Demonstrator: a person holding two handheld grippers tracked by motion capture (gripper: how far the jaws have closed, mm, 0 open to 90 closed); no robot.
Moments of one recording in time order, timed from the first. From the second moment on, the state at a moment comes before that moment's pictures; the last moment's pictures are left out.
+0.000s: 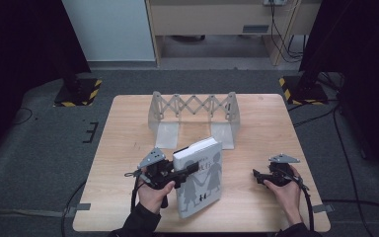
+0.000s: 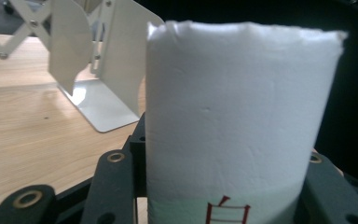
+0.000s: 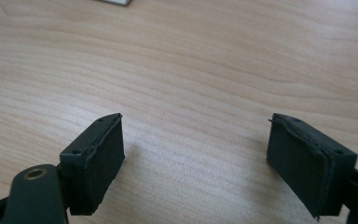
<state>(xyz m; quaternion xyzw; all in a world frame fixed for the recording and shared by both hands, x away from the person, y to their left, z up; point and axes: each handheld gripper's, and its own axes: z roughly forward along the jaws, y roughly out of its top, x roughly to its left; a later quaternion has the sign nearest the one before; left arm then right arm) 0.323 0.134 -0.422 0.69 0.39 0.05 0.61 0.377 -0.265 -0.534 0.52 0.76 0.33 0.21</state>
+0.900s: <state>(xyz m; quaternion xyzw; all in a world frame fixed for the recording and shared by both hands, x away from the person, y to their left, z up) 0.337 0.206 -0.383 0.66 0.44 0.16 0.58 0.380 -0.264 -0.539 0.53 0.76 0.32 0.22</state>
